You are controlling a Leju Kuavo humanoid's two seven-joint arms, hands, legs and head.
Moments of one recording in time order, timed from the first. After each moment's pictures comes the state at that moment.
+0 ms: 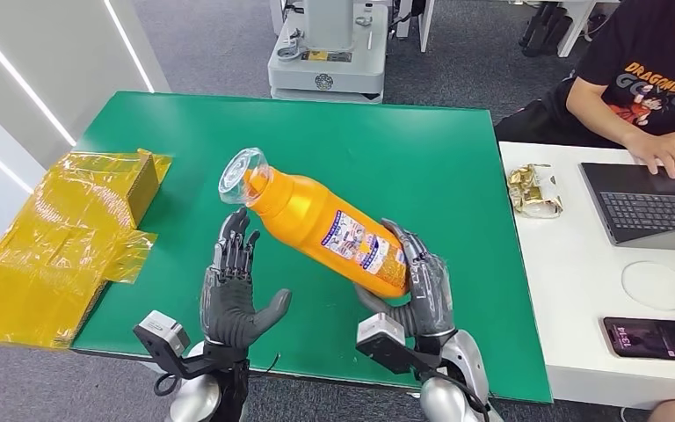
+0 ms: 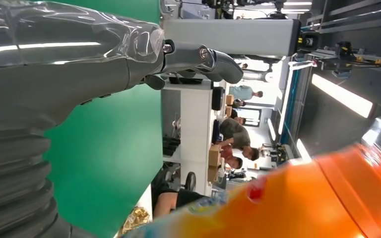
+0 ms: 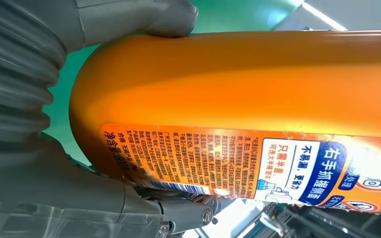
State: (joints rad) left arm 0.03 -0.13 -0.45 -1.61 0.13 0.14 -0.63; right arm -0.24 -0.01 0.50 -1.27 0.65 -0.47 -0.33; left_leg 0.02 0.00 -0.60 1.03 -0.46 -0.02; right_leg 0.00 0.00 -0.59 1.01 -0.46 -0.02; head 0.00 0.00
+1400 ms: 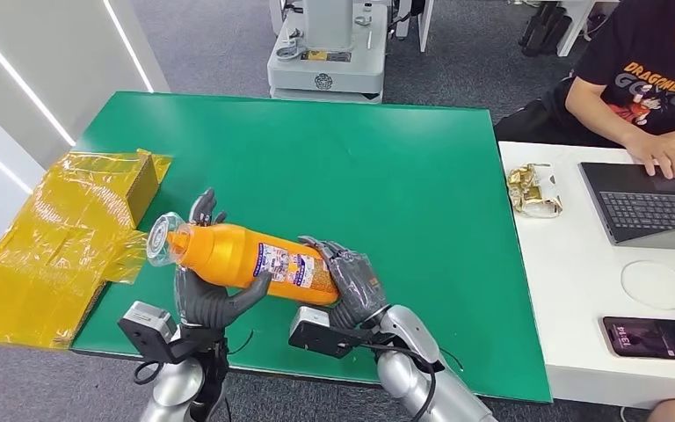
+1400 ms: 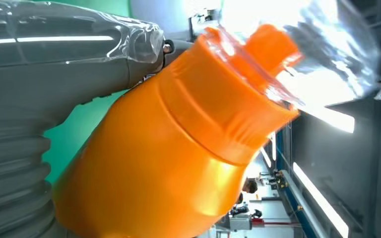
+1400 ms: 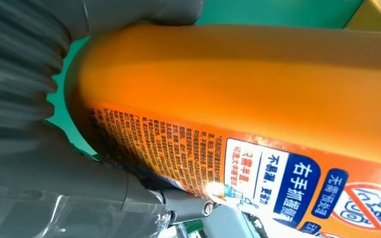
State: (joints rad) left arm -0.01 -0.12 -0.33 -1.62 -0.01 0.18 -0.64; right arm -0.47 0.10 0.68 -0.87 0.64 -0.28 -0.33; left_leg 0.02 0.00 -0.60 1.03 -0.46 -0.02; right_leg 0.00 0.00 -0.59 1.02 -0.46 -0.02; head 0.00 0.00
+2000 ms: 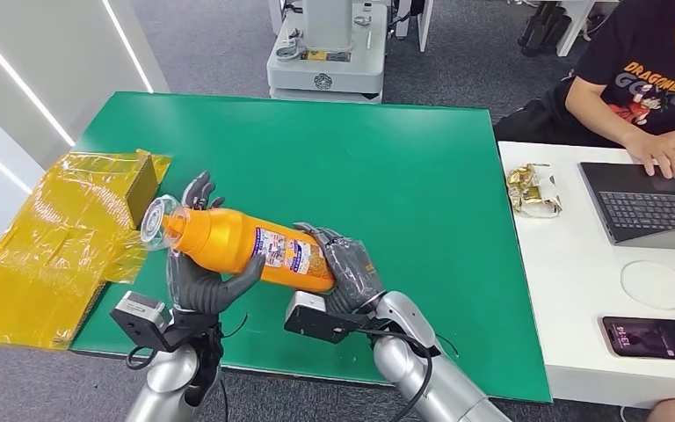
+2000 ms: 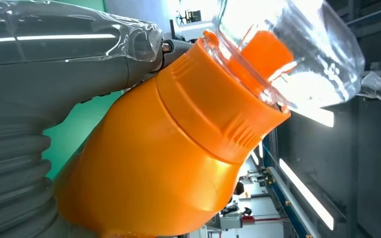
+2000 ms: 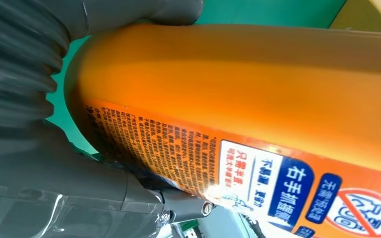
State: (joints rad) left arm -0.06 -0.09 -0.34 -1.64 -0.01 0.18 -0.63; right arm -0.53 0.12 0.69 -0.83 0.60 -0.26 -0.34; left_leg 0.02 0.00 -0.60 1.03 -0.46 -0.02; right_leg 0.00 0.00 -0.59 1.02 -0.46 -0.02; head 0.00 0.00
